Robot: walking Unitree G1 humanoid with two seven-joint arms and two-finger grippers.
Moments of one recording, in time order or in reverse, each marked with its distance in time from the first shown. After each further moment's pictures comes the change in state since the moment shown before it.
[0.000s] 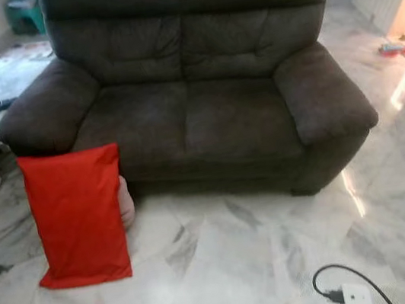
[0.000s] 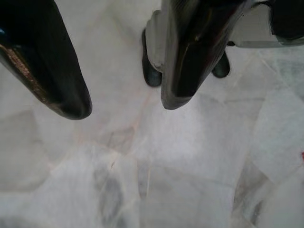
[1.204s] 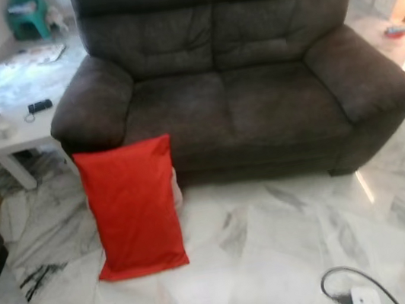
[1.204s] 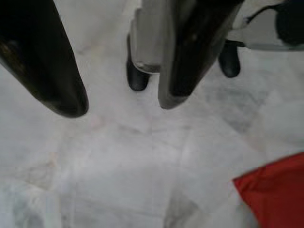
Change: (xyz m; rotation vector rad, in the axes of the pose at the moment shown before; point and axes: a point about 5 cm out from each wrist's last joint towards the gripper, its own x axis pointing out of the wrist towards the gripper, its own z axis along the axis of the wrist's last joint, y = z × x) left arm -0.001 0.013 0.001 0.006 -0.004 0.029; right arm 0.003 0.014 0.005 0.004 -0.012 0.039
